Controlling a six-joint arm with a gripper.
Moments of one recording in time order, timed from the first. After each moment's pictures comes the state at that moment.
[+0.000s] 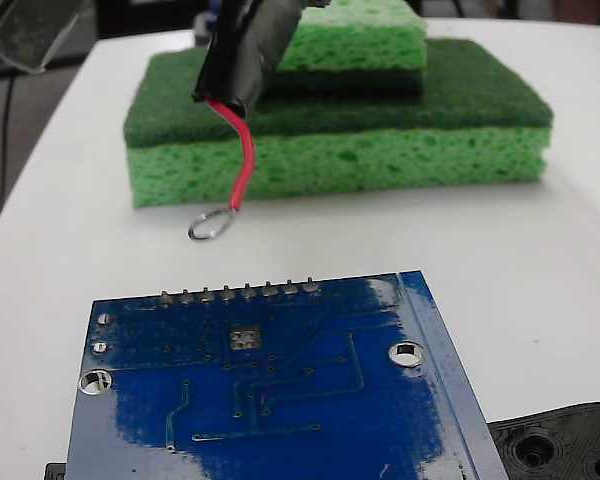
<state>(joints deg) 1.0 103.9 112.9 52.6 19.5 20.4</state>
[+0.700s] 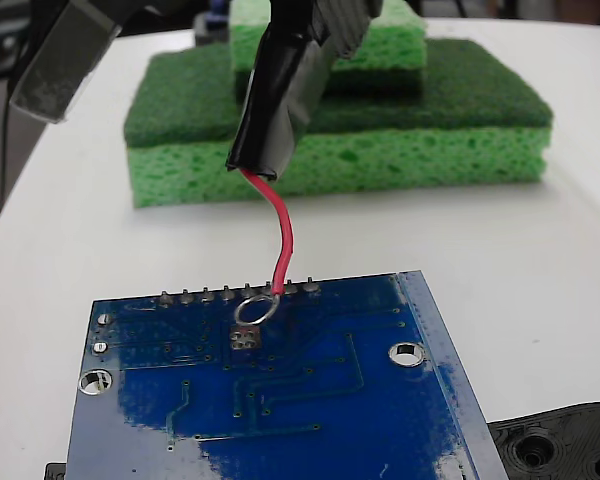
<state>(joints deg) 0.1 101.0 112.7 51.2 19.6 21.2</state>
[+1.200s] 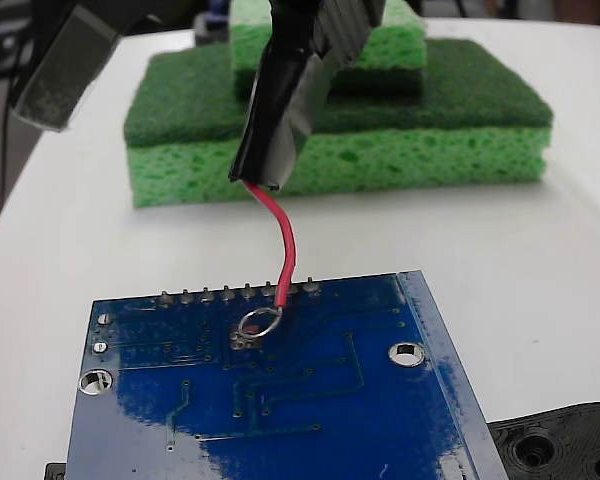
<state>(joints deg) 0.7 100.5 112.9 51.2 19.4 21.3</state>
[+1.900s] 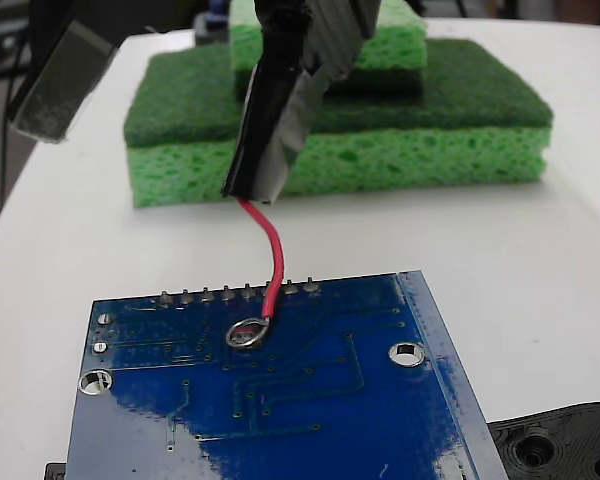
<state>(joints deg) 1.4 99.9 112.9 51.1 19.5 21.4</state>
